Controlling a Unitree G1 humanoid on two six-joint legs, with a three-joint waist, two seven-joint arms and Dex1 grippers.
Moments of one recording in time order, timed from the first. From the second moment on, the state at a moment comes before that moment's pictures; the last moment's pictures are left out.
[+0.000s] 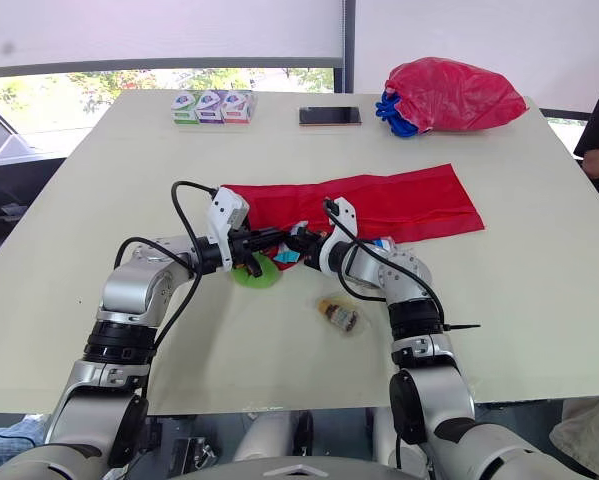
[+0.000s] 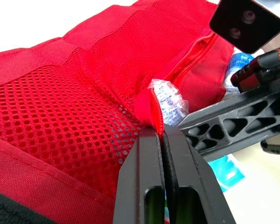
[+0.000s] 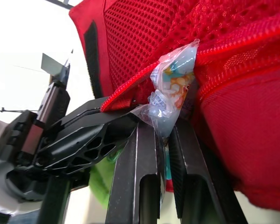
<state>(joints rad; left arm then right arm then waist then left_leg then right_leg) -0.50 0.47 -0.01 0.09 -0.29 0.62 -0.87 -0.70 0.13 -0.09 0.37 0.84 0.98 0.02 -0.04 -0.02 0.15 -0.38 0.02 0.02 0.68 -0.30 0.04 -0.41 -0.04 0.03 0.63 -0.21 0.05</state>
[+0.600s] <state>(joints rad) -0.45 0.46 -0.03 -0.03 -0.30 0.62 -0.86 -0.76 0.14 -0.19 0.52 0.98 0.87 -0.02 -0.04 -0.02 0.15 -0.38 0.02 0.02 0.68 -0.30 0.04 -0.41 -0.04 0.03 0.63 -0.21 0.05</state>
